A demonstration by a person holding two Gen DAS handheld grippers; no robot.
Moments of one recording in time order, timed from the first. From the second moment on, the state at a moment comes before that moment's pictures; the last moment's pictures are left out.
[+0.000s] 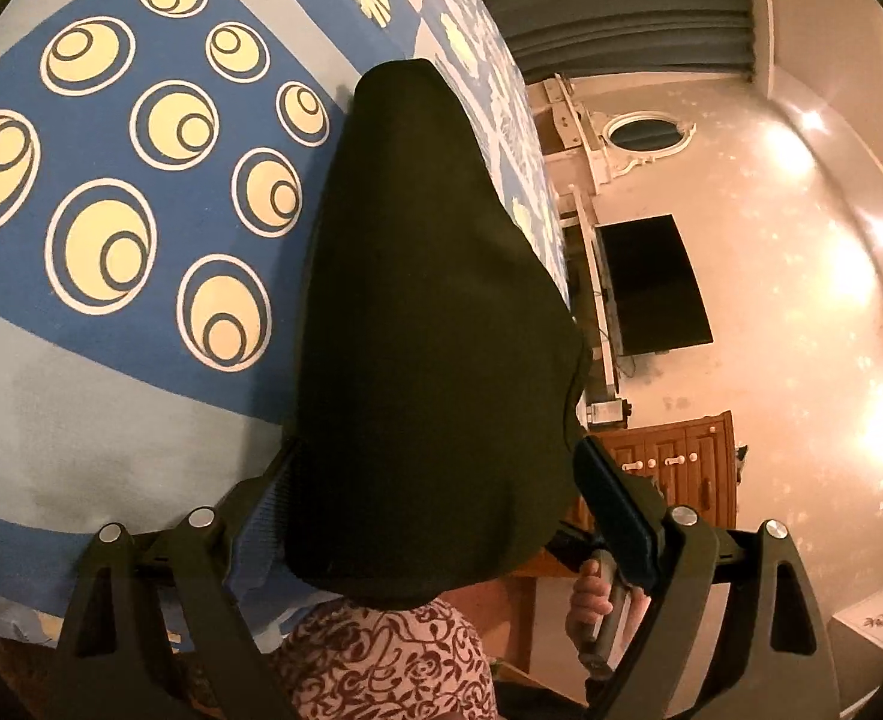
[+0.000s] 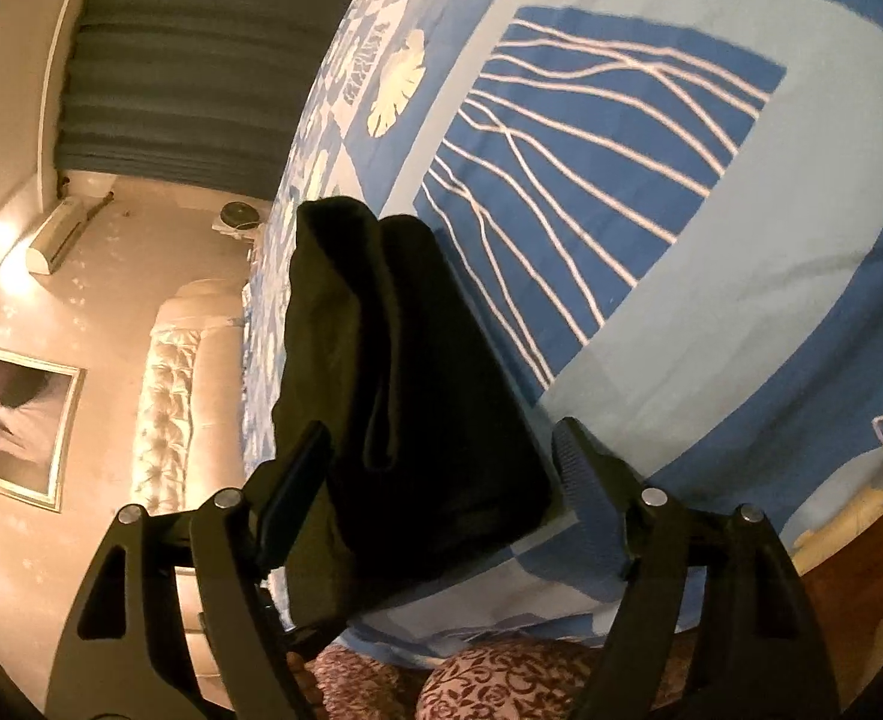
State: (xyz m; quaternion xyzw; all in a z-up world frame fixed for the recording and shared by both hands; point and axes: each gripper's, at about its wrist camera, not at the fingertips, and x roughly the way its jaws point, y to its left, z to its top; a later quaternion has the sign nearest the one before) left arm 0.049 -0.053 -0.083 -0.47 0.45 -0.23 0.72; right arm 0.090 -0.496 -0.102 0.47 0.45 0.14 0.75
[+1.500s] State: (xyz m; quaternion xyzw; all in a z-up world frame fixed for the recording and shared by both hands) left arm 0.051 -0.050 -0.070 -0.37 0.49 -0.14 0.77; right arm 0.095 -0.457 -0.106 0.42 0.47 0.18 0.76
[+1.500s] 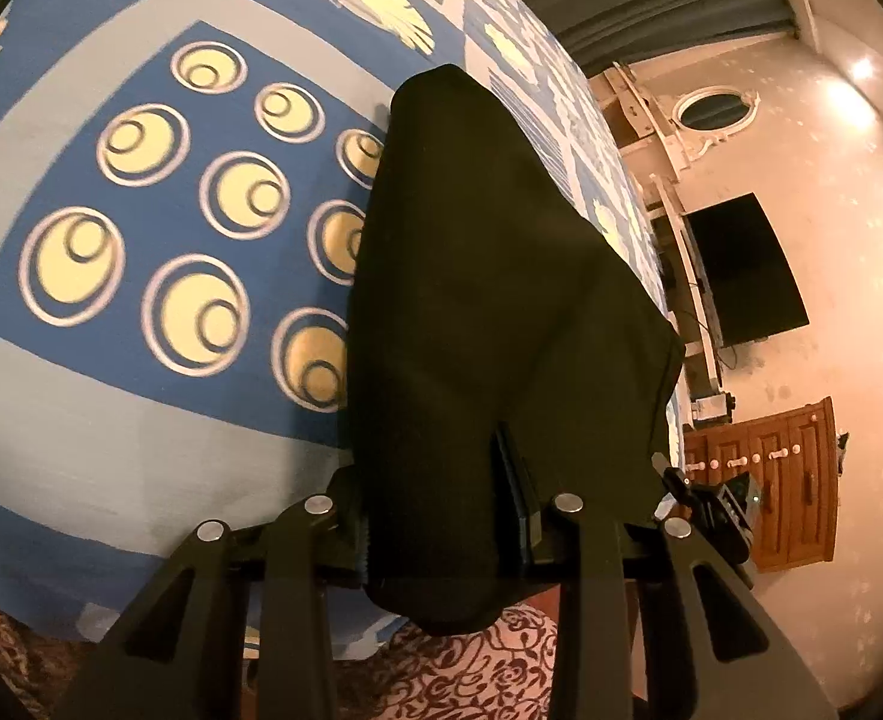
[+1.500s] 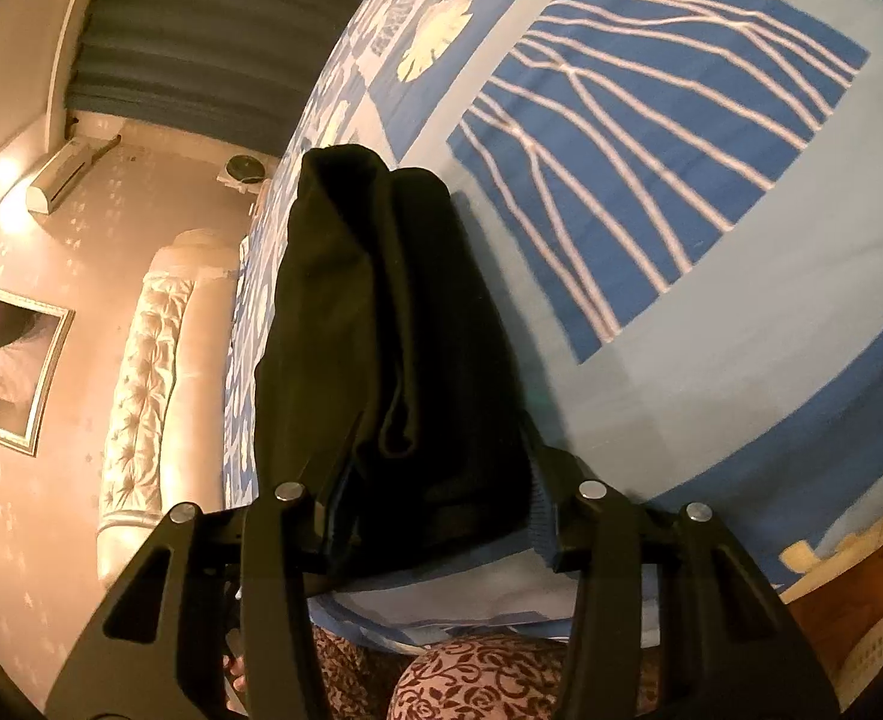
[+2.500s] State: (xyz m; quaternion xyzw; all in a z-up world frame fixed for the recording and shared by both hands) left arm 0.043 0.030 -0.054 -0.42 0.43 -0.13 0.79; right arm 0.124 -0.432 -0.085 0.39 0.46 0.20 0.77
